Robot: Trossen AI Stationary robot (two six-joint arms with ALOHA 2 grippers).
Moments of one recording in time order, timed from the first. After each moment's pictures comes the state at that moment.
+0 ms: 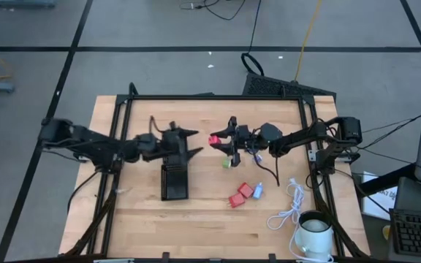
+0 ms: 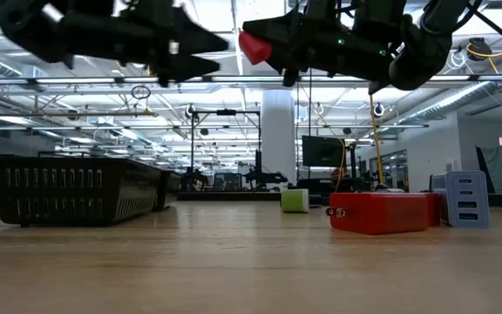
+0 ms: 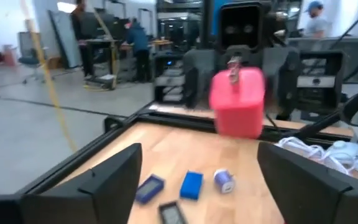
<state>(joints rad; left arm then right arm) -0.02 1.35 0.51 0.86 -0.27 -0.01 -0.13 1.68 0.69 1.28 -0.19 0.12</state>
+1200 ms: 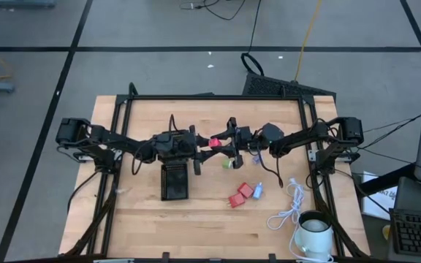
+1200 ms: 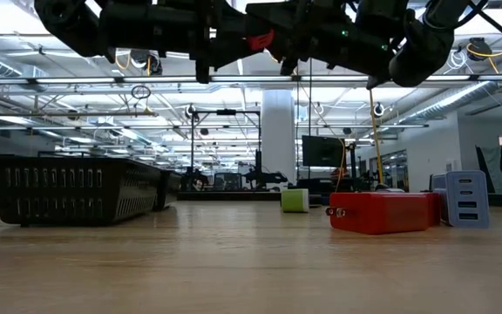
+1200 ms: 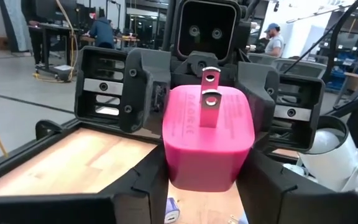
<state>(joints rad) -0.02 1.54 0.72 0.89 -0.15 -0.14 -0.11 1.68 0.69 1.28 -0.26 0.11</state>
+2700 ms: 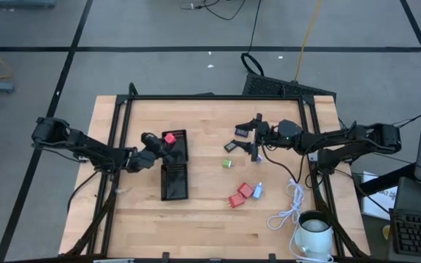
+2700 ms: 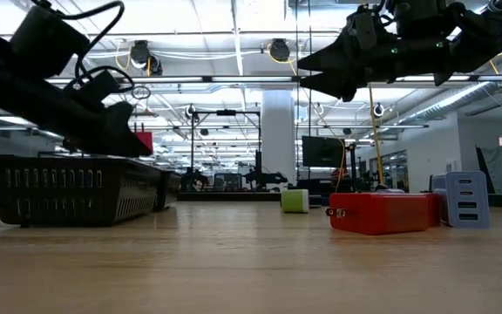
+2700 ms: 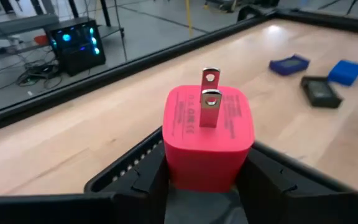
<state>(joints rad) -0.13 1.24 0.18 0.54 -0.86 -0.43 -0.20 1.23 0.44 0.78 -0.05 0.07</state>
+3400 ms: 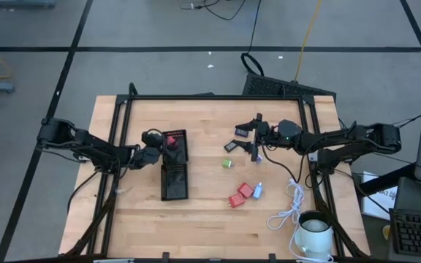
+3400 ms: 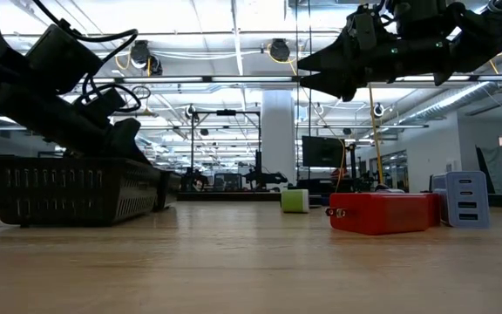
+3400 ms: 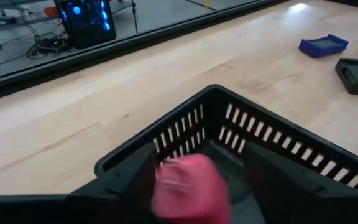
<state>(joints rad) -0.04 1.32 0.18 0.54 -0.79 -0.51 -0.20 1.23 0.44 0.78 -0.05 0.07</state>
